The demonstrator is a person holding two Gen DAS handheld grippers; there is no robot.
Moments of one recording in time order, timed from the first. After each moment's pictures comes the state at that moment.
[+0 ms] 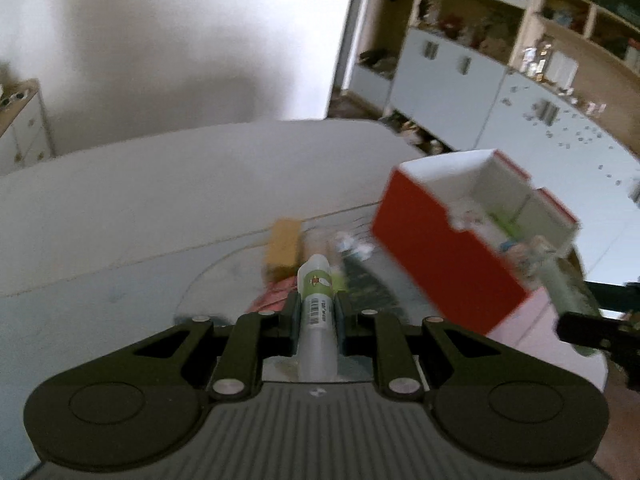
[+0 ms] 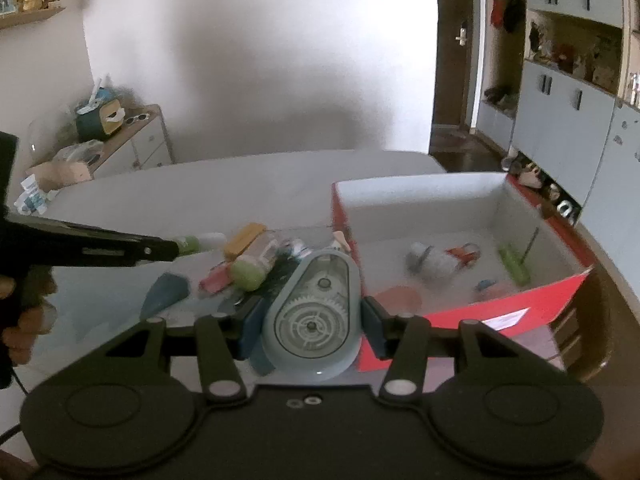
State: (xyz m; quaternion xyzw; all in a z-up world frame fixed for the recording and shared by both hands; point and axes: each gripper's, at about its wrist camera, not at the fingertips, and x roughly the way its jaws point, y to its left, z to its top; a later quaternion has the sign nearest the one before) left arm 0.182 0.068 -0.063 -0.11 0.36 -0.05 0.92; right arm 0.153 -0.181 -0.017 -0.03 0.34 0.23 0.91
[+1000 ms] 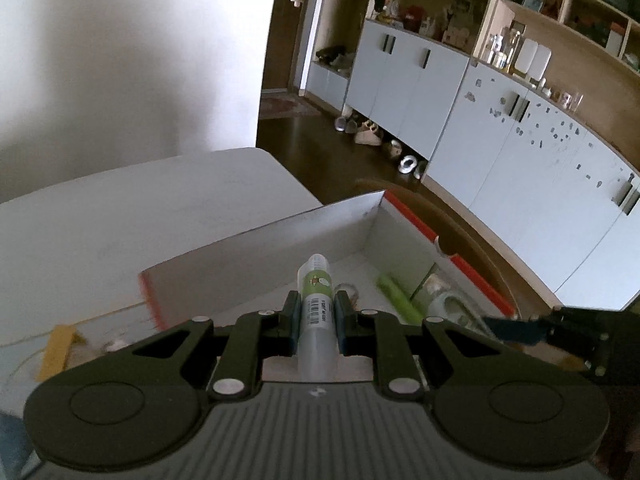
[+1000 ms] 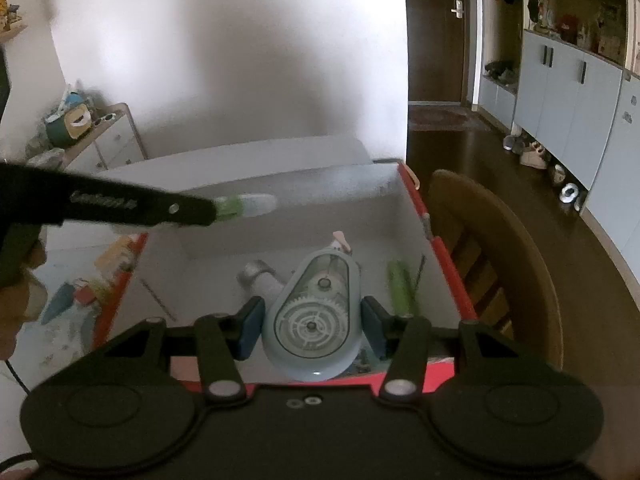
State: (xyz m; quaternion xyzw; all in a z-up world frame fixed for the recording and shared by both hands) left arm 0.352 -0.148 -0.020 -0.11 0.37 -0.08 0.92; right arm 0.306 -0.334 -0.060 -0.02 0.38 0.25 0.89
